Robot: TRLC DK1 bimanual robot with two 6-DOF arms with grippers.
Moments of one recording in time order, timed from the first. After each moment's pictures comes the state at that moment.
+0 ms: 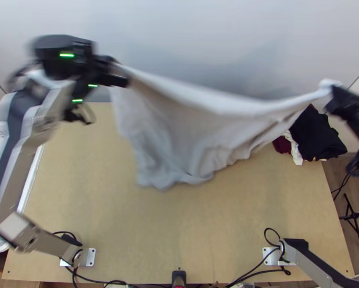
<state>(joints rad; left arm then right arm) -0.47 1.61 2.23 -0.82 -0.31 0.00 -0.04 1.08 1.70 -0.71 -0.16 0.30</state>
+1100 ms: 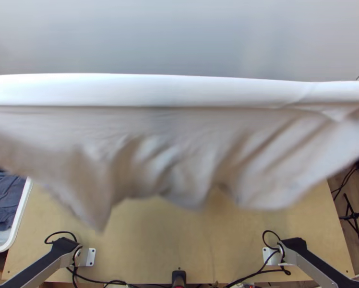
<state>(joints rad) -0.31 0.96 2.20 -0.81 -0.32 -0.02 0.16 1.05 2.37 -0.85 0.02 0.42</state>
